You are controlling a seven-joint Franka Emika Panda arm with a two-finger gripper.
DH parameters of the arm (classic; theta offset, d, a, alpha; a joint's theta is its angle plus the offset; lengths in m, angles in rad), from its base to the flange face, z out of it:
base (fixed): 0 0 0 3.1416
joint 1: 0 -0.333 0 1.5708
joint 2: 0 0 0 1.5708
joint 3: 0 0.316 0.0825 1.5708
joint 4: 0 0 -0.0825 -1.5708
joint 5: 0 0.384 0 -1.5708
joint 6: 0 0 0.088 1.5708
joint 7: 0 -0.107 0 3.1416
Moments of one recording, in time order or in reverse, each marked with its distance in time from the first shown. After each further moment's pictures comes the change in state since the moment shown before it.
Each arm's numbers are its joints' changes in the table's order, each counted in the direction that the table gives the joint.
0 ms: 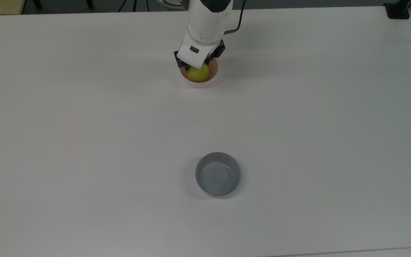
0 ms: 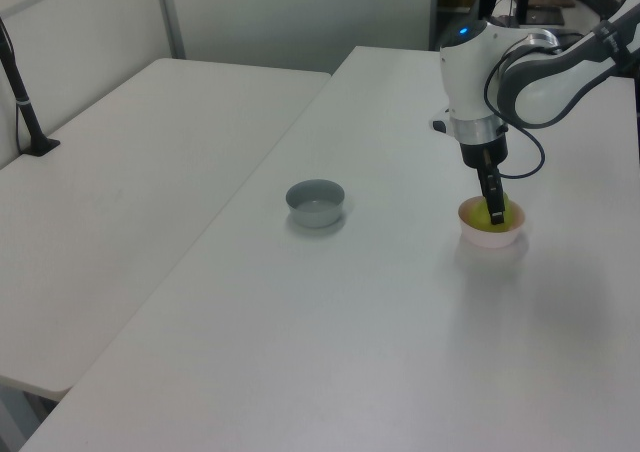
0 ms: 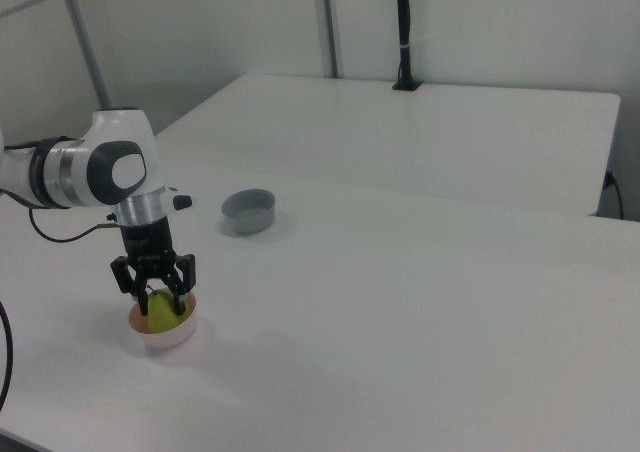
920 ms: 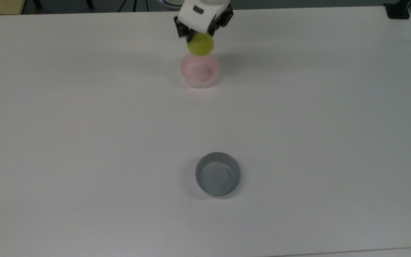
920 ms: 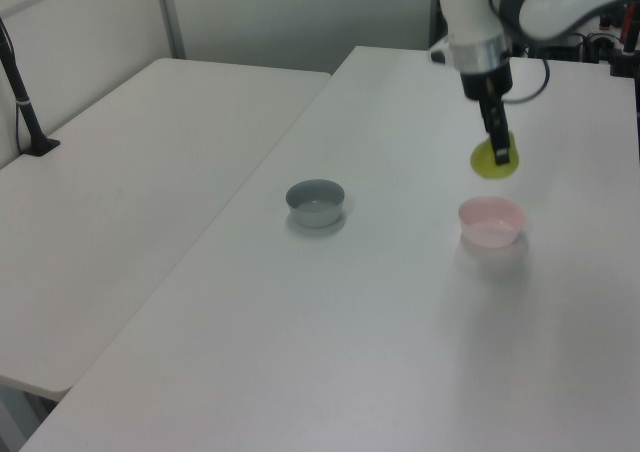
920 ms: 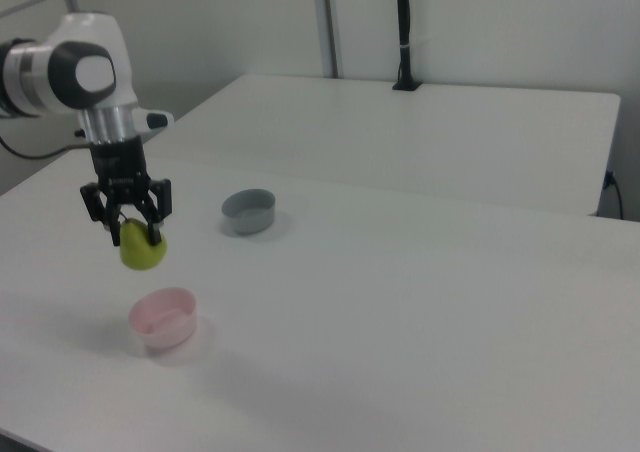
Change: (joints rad) arm -0.004 -0.089 0.014 0.254 0.009 0.364 0.000
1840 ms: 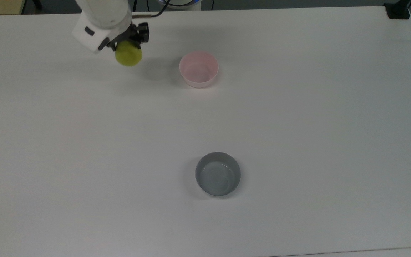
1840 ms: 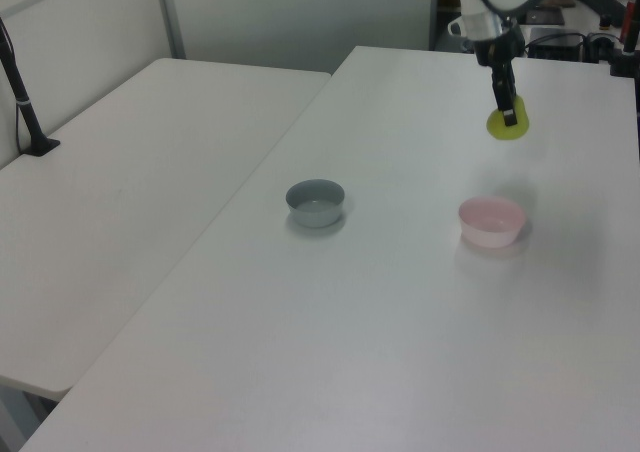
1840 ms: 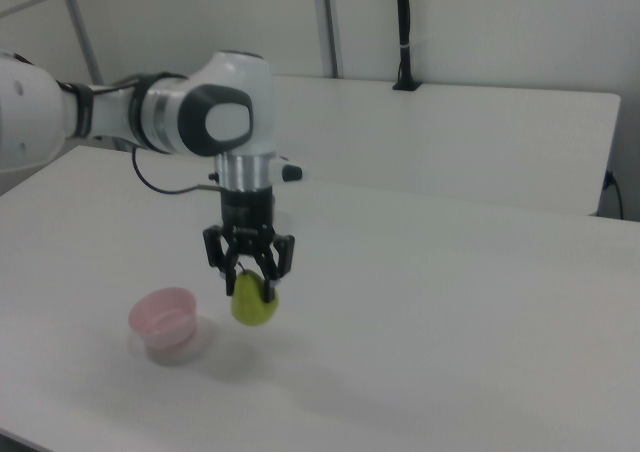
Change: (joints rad) arm 0.352 0.126 -0.034 0.034 -0.025 -0.034 0.187
